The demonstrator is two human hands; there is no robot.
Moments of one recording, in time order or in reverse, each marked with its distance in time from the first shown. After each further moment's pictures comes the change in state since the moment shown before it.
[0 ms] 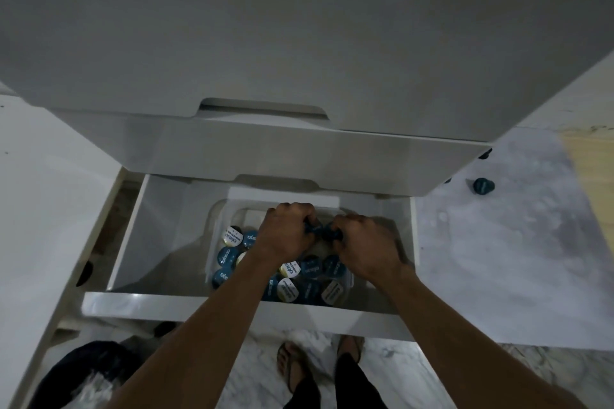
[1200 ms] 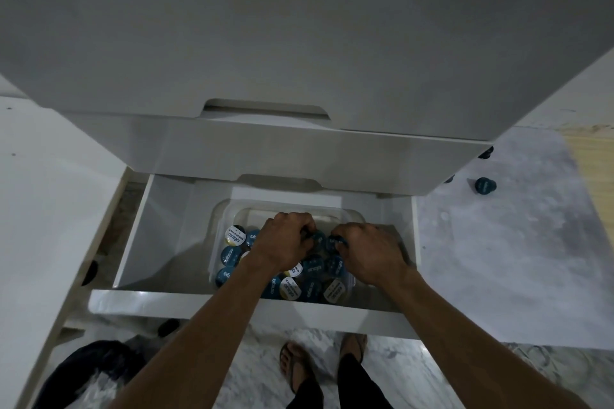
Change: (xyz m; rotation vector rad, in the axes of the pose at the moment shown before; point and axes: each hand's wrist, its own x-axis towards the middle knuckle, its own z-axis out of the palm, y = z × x) left_hand -0.010 -0.012 0.007 0.006 -0.039 -0.018; right_hand -0.006 0.000 -0.002 -0.041 -0.092 -0.015
